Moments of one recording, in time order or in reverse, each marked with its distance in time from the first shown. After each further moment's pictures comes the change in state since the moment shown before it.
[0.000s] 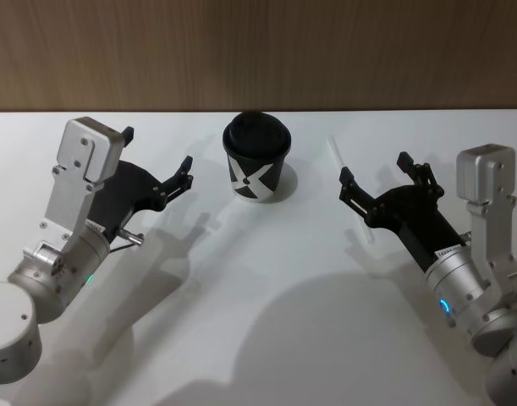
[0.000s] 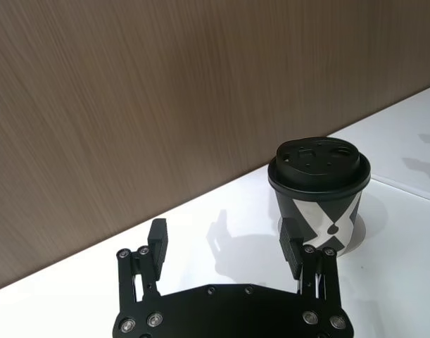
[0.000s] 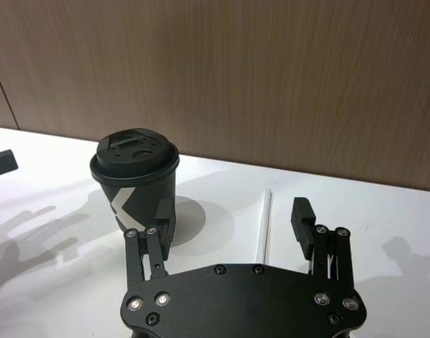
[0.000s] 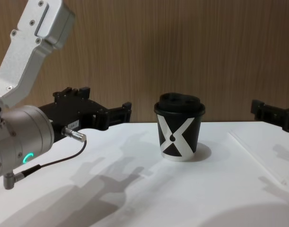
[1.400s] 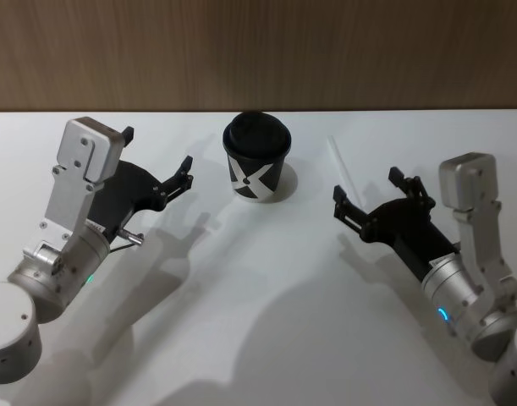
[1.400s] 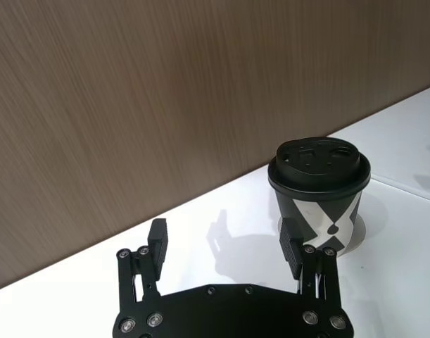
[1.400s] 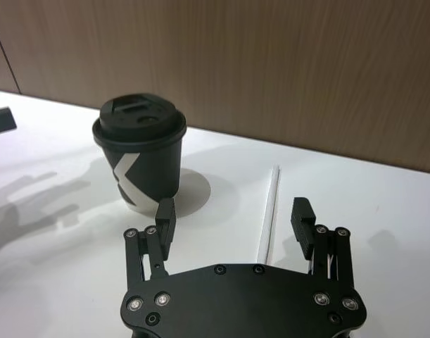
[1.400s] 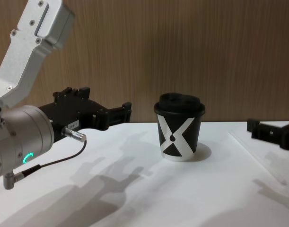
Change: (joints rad) left arm 0.000 0.000 0.000 0.000 0.000 0.000 0.000; right arm 0.005 0.023 -0.012 0.013 -0.021 0.049 0.024
